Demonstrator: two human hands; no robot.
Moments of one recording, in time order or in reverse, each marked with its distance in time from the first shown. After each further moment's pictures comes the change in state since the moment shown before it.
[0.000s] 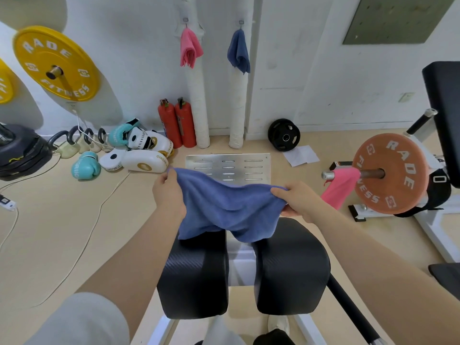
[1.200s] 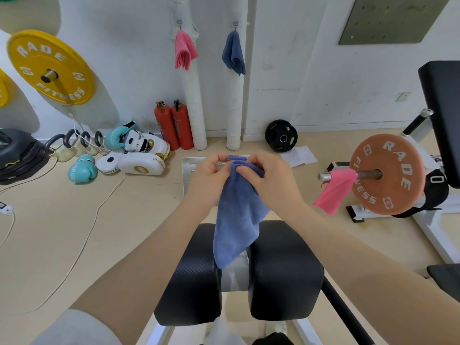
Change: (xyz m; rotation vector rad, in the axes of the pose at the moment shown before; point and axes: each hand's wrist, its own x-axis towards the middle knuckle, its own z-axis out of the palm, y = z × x) left_hand -0.070 0.035 0.054 0.196 -0.661 0.326; right_hand -0.033 -0.057 0.021 -0.338 0.250 -0.735
